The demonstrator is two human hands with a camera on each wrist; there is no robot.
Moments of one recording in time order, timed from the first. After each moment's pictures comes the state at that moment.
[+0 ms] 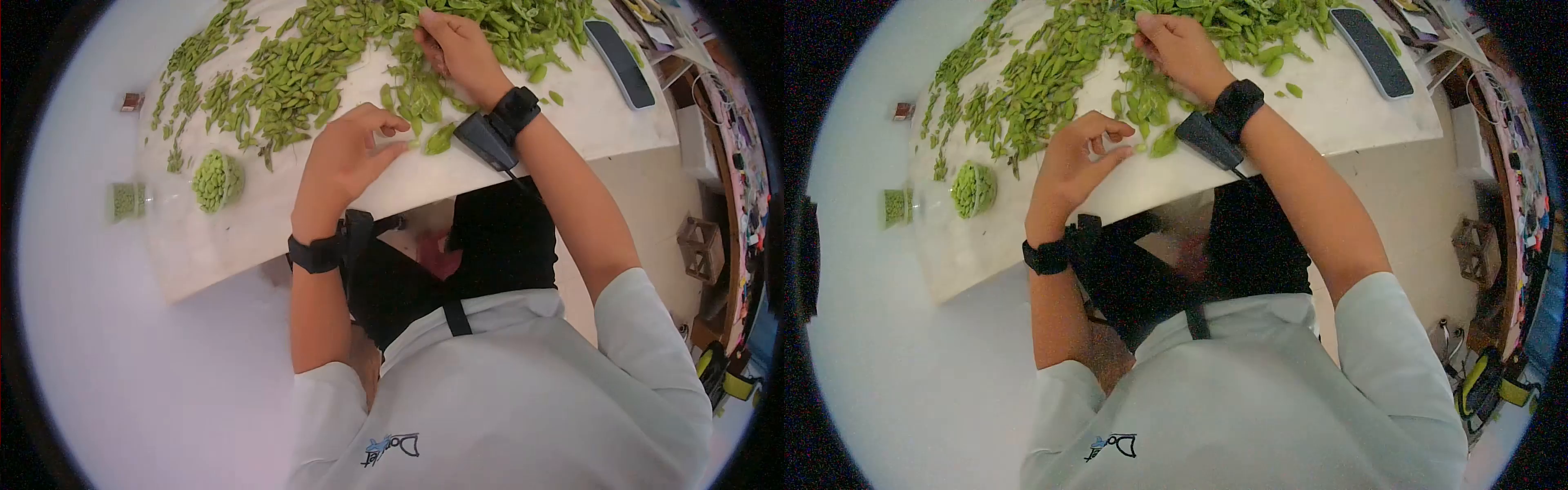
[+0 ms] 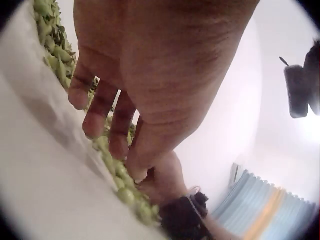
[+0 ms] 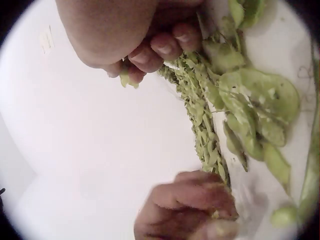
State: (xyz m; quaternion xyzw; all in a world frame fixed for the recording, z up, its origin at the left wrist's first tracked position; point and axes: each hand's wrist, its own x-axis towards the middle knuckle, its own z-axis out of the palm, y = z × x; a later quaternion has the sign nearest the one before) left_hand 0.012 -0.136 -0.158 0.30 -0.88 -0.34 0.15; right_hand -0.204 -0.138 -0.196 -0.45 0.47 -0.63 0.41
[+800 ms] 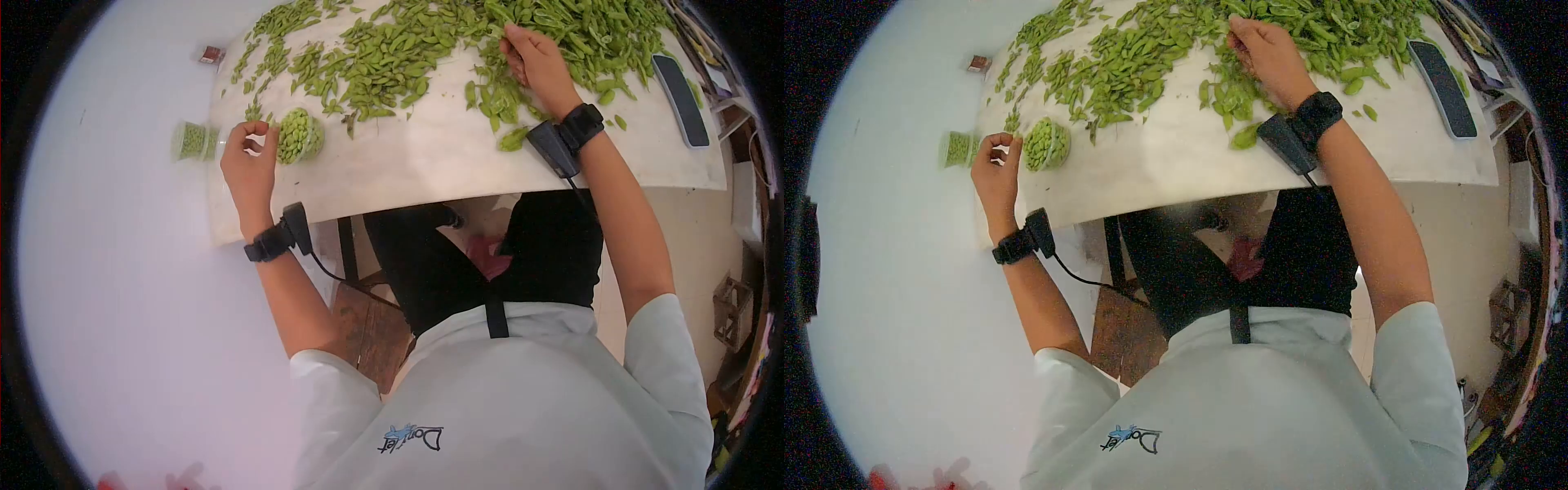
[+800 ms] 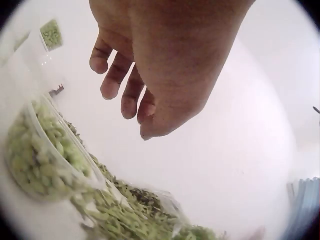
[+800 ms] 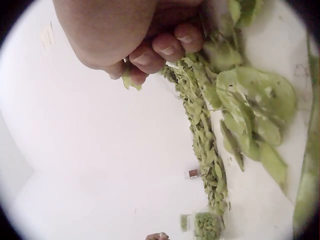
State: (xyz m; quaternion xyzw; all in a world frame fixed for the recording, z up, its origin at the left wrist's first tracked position) left_hand 0.185 -0.176 -0.097 0.58 -0.75 -0.02 0.32; right_hand -0.203 -0.138 -0.201 -0.43 0.46 -0.62 0.46
